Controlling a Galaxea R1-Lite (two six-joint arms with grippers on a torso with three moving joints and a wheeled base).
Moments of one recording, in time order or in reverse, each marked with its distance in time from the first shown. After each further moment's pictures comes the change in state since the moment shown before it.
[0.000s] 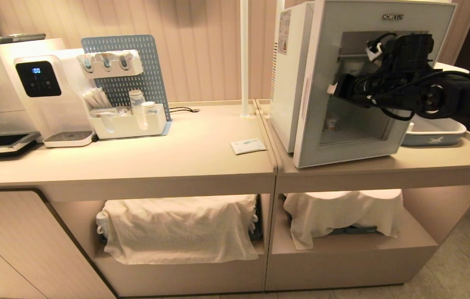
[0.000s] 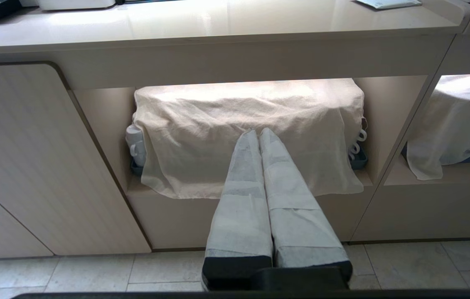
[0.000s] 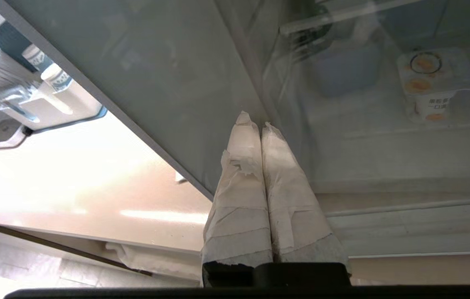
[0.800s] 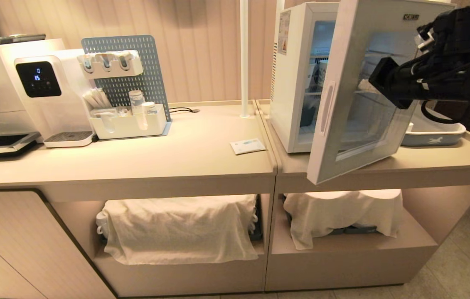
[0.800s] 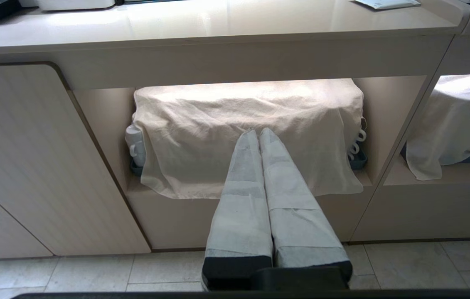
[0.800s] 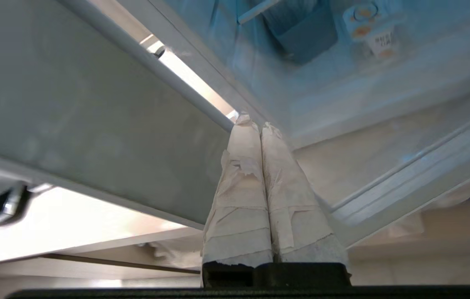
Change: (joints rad) left arm 0.000 0.000 0.000 0.000 -0.001 0.000; right arm -0.033 -0.227 0.173 0.127 -0.070 0.231
